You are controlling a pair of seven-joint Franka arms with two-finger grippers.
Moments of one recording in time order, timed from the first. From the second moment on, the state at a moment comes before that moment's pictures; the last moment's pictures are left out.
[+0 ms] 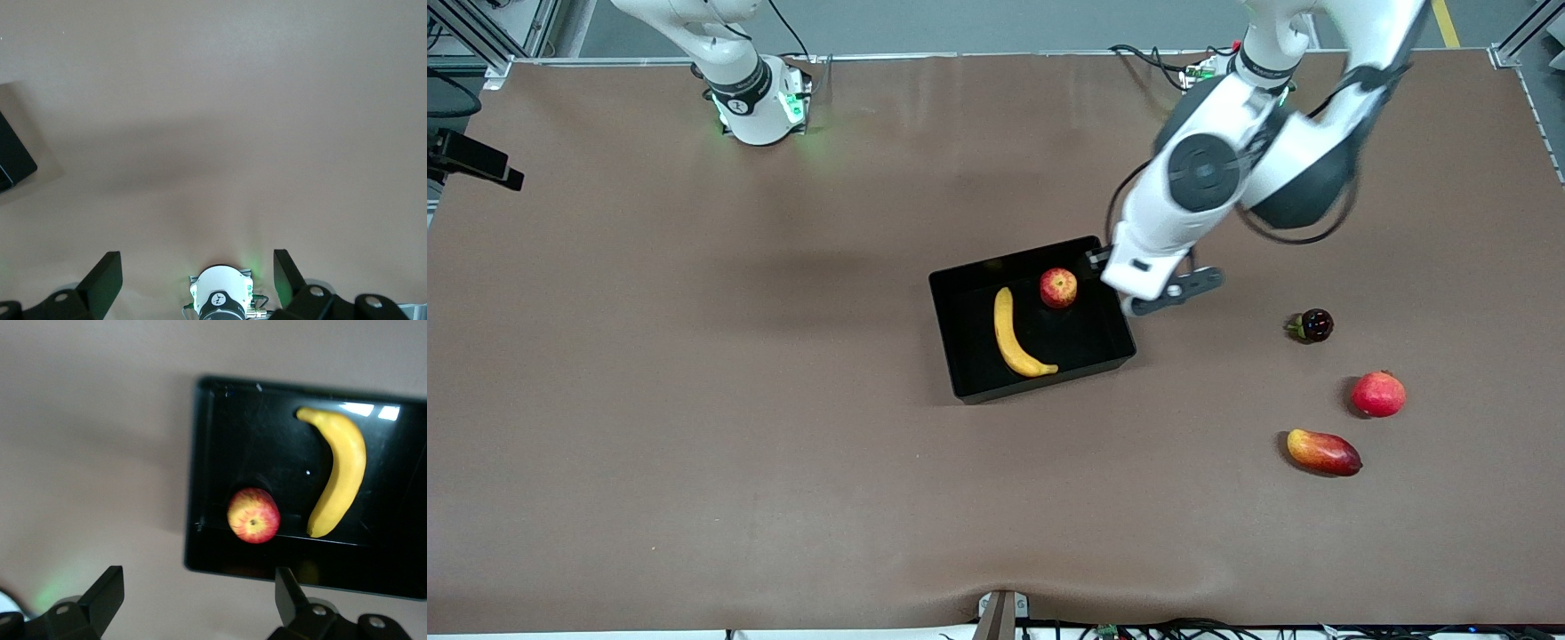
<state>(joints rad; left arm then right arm) -0.12 0.35 -0.56 -1.70 0.05 1.84 -1.01 -0.09 0.02 -0.02 -1.40 0.01 1.23 0.04</state>
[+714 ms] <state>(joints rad) -0.28 0.56 -0.56 -1.79 0.29 2.06 -1.23 -0.09 0.02 -0.02 -1.40 0.01 1.23 0.04</state>
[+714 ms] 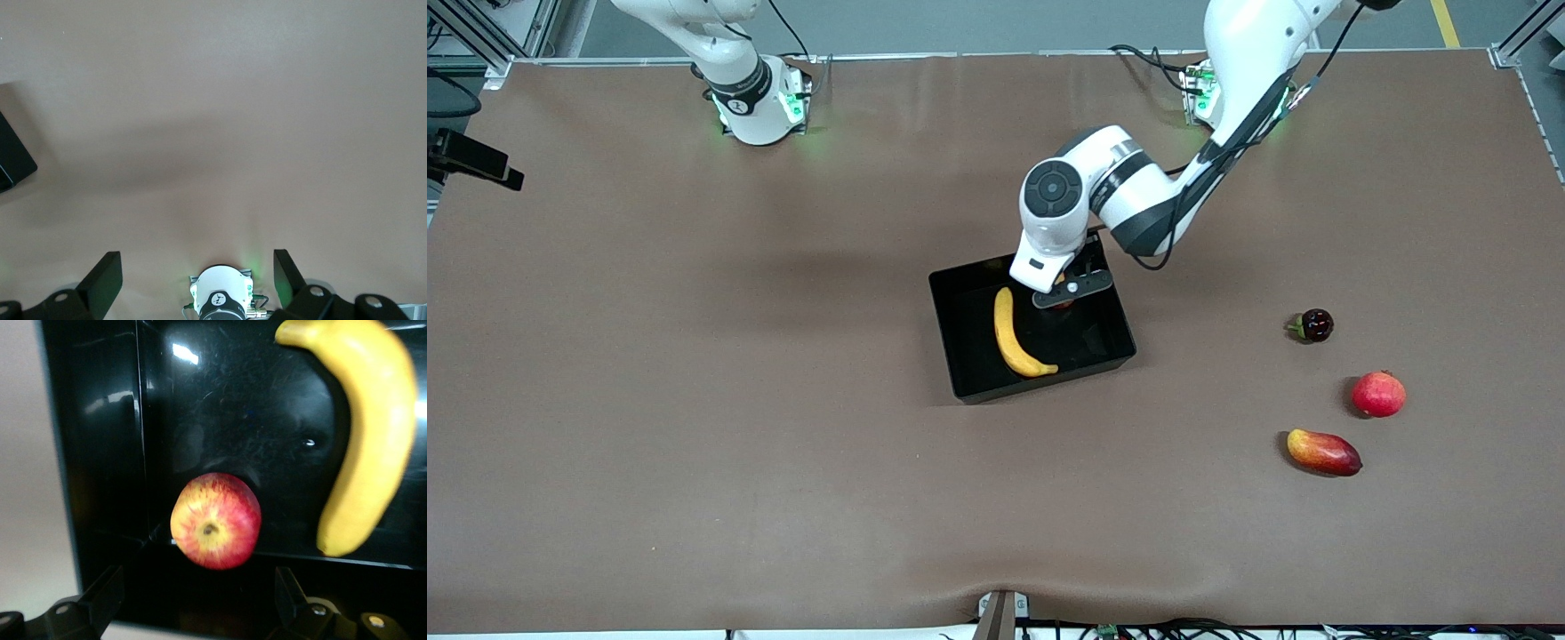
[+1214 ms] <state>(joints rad) -0.29 0.68 -0.56 -1.79 0.37 2.17 -1.33 -0.09 0.02 -0.02 -1.40 0.01 1.23 0.04</state>
